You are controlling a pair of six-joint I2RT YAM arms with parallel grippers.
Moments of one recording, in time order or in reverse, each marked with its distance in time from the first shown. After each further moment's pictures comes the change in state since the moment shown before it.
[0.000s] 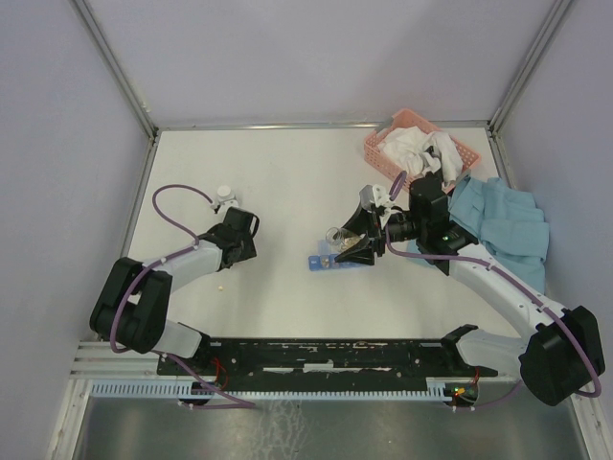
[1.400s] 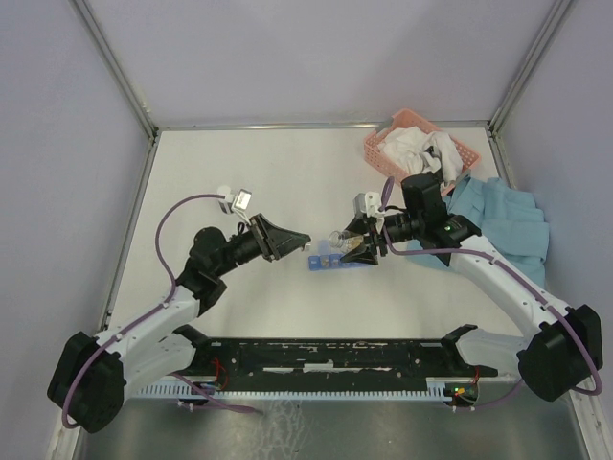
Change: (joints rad) left arm -0.167 -0.492 -0.238 0.810 0.859 -0.462; right arm 0.004 0.026 0.122 -0.408 0.122 -0.385
